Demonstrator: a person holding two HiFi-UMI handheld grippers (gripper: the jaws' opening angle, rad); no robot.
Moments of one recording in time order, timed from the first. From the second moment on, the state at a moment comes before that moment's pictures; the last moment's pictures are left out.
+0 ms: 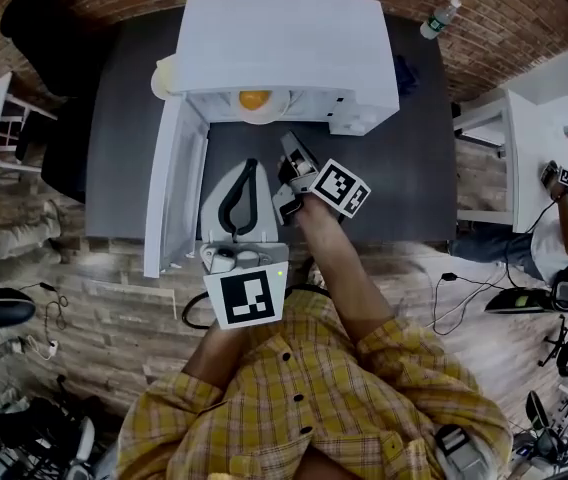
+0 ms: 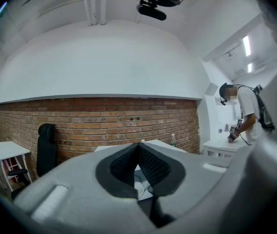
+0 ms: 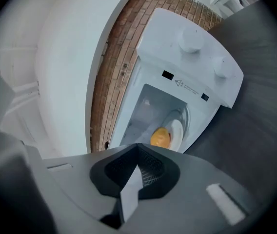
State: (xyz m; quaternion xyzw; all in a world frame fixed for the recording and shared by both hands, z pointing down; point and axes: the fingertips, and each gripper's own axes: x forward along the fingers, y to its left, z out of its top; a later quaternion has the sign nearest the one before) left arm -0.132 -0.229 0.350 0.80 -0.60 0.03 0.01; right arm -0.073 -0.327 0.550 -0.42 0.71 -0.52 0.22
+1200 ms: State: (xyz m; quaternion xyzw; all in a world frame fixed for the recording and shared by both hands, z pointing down) left arm -0.139 -0.240 0.375 0.82 -0.57 0.09 -0.02; right arm -0.089 -0.387 0.667 -0.40 0.53 -0.67 0.34
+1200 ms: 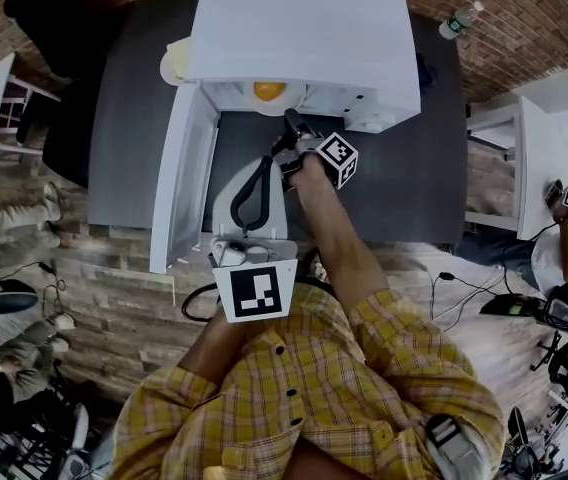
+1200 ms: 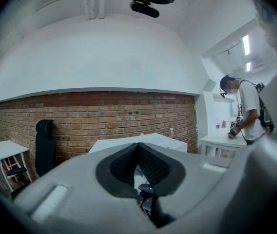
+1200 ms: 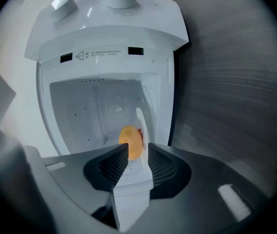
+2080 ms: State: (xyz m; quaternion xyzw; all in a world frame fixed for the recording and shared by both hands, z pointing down) left arm -0.143 -0.254 0.379 0.81 -0.57 0.09 -0.03; right arm -0.099 -0.412 0.690 -0.41 0.51 -0.69 0.31
